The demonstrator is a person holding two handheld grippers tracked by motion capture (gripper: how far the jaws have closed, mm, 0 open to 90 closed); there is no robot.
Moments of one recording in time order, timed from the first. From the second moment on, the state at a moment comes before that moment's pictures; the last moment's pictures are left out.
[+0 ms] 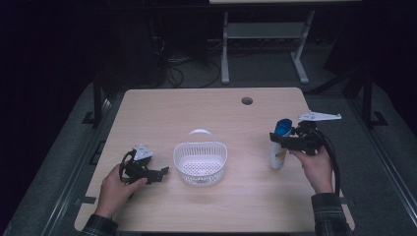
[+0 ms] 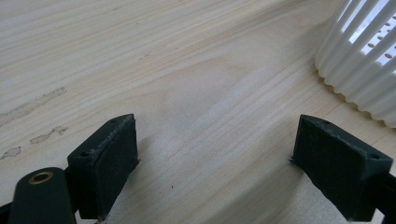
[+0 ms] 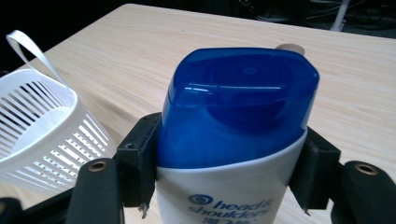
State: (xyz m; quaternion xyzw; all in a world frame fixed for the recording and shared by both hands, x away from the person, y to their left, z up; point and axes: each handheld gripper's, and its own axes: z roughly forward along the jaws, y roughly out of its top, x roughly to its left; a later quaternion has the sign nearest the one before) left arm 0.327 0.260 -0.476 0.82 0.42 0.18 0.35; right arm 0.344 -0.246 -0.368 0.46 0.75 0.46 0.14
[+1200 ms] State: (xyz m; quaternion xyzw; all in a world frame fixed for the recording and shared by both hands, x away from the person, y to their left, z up) left arm 0.327 0.260 -0.476 0.82 0.42 0.18 0.35; right arm 0.325 -0.186 -0.330 0.39 0.76 0.51 0.13
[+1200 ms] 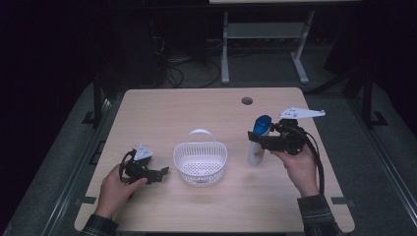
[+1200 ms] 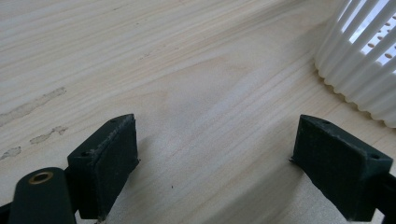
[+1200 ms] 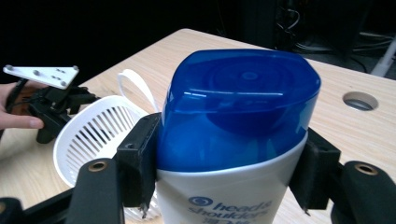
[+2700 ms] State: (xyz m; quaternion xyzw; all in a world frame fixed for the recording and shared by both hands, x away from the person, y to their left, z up) left arm 0.327 0.260 -0.476 0.82 0.42 0.18 0.35; right arm 0.321 -0.120 -0.297 0.31 0.76 0.56 0.10
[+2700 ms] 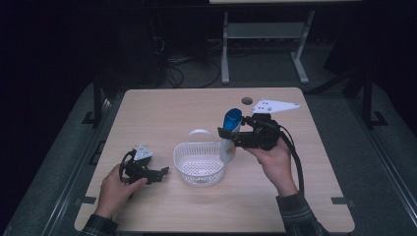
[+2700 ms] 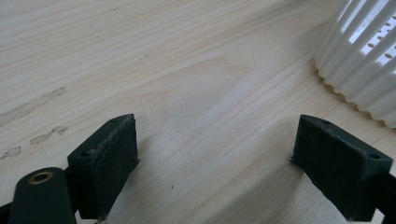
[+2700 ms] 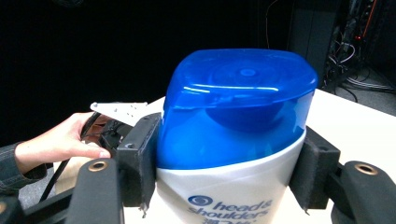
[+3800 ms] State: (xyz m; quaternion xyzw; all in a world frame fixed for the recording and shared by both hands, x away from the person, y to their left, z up) left arm 0.327 0.260 -0.476 0.82 0.42 0.18 0.35; right arm 0.331 -0.086 -0.318 0.29 0.79 0.54 0.08
